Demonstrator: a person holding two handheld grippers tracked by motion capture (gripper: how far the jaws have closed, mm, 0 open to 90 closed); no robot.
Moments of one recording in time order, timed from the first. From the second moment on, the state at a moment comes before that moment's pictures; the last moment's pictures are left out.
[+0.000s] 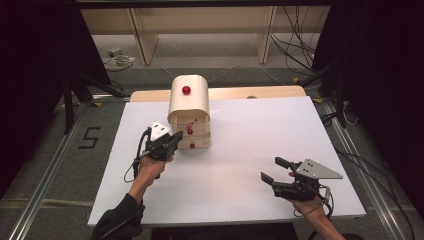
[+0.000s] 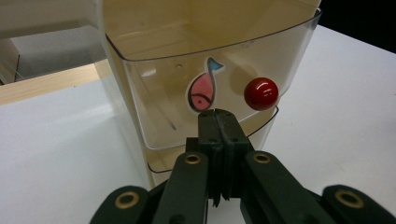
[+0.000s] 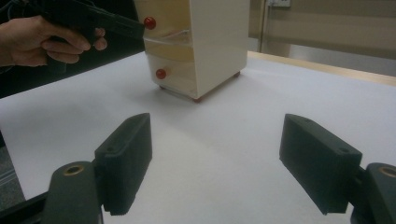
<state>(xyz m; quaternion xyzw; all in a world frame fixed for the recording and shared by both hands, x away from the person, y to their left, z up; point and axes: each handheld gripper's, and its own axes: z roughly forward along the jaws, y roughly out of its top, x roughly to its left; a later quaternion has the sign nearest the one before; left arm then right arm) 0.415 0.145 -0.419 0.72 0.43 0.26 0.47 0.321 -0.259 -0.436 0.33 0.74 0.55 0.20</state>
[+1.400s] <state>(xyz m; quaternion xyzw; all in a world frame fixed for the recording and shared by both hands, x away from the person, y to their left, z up) 0.399 0.149 -0.414 0.74 0.42 0.22 0.48 0.320 -0.260 -0.436 0.33 0.74 0.55 0.20</state>
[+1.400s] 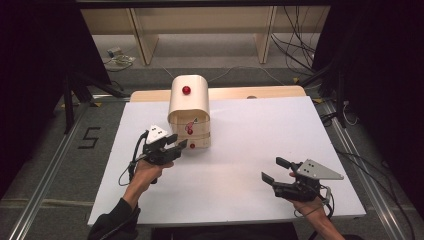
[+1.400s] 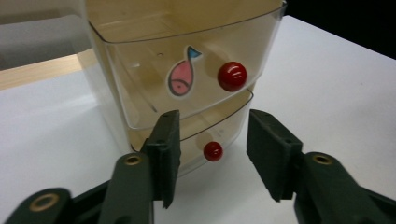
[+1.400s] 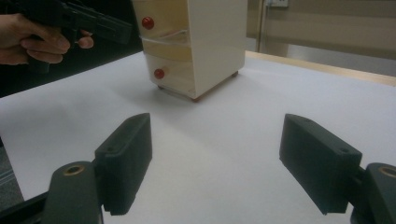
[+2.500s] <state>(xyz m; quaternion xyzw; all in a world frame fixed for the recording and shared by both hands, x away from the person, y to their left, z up) 0.381 0.144 -0.407 0.74 0.39 0.18 0.52 0.320 -0.260 -0.436 0.33 0.74 0.55 0.20</state>
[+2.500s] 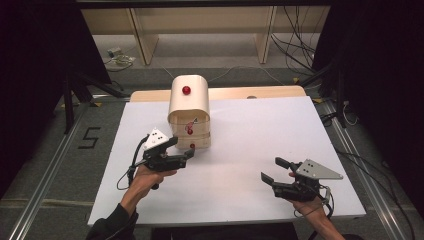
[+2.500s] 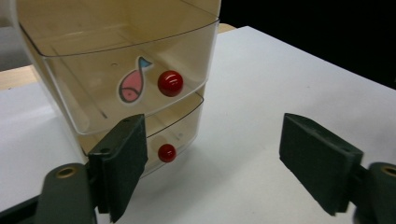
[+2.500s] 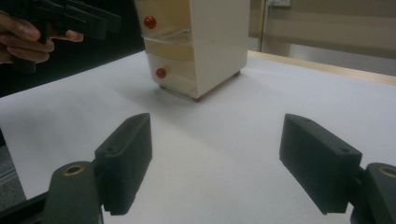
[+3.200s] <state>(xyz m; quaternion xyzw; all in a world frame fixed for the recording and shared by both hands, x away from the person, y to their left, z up) 0.372 0.140 -0.403 0.73 0.36 0.18 0.55 0.320 -0.259 -0.436 0.33 0.74 0.55 0.20</state>
